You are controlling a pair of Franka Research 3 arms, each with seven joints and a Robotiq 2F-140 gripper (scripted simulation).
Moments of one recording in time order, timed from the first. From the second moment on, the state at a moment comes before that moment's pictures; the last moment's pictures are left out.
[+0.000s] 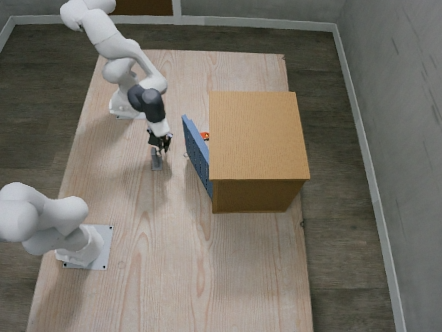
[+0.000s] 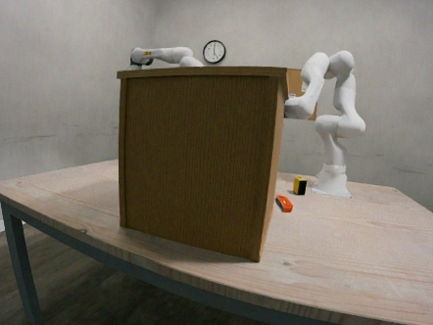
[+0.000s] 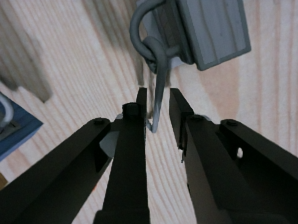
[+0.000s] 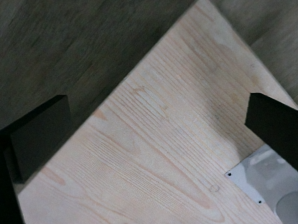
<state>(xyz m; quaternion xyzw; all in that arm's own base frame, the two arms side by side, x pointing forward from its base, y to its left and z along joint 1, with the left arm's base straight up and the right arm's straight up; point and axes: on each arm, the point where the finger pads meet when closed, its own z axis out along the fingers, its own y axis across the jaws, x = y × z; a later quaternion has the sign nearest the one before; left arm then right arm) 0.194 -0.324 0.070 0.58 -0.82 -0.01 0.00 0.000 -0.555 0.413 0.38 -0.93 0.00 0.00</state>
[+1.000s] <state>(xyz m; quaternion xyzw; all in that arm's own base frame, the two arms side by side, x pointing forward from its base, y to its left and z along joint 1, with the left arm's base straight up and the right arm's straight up) 0.196 -0.326 0.065 0.58 -0.82 0.00 0.00 0.000 -0.555 0.413 0.38 -0.93 0.00 0.00</state>
